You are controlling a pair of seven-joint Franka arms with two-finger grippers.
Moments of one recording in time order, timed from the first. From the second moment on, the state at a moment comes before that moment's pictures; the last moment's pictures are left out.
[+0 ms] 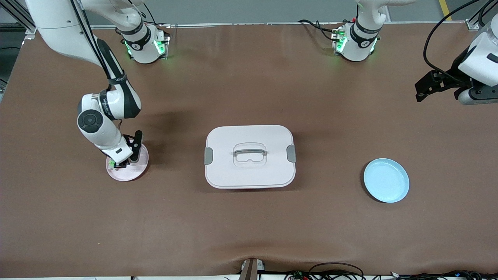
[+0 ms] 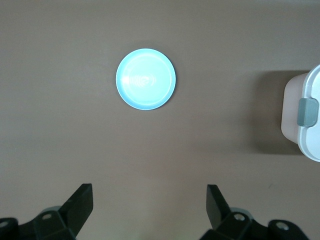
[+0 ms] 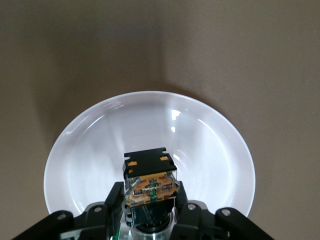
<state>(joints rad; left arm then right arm) -0.02 -0.01 -0.12 -1.52 0.07 1.52 -0.15 0.18 0.42 -0.13 -2.17 -0.22 2.62 -1.30</state>
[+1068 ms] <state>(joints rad) -0.02 -0.01 -0.11 -1.52 0.07 1.52 -0.15 0.18 0.42 -0.13 -2.16 -0.22 2.62 -1.32</state>
